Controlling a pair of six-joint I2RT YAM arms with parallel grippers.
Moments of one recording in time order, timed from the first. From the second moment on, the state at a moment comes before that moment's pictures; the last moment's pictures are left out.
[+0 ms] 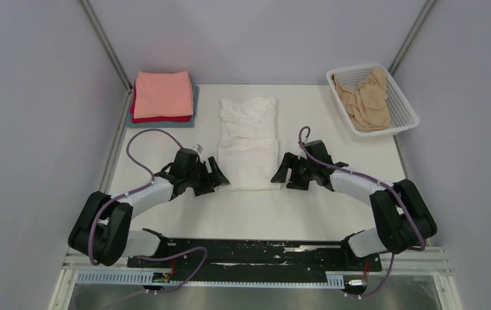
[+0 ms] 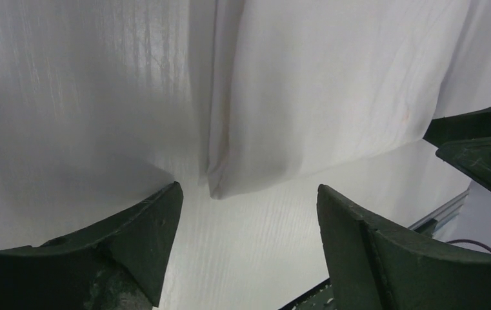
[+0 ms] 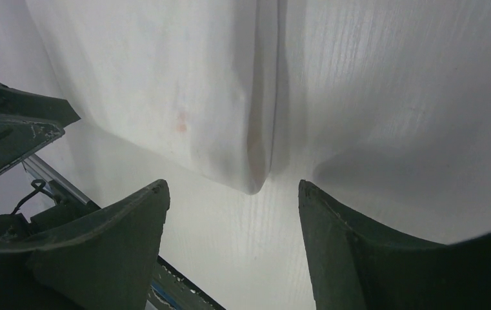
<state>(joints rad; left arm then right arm) -0.41 1.30 0.53 -0.06 0.28 -0.78 0.42 1.45 0.66 -0.09 -0.38 0.68</state>
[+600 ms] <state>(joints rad) -0.45 1.35 0.49 0.00 0.27 -0.85 0.46 1.48 0.63 -0.08 -0.37 0.72</state>
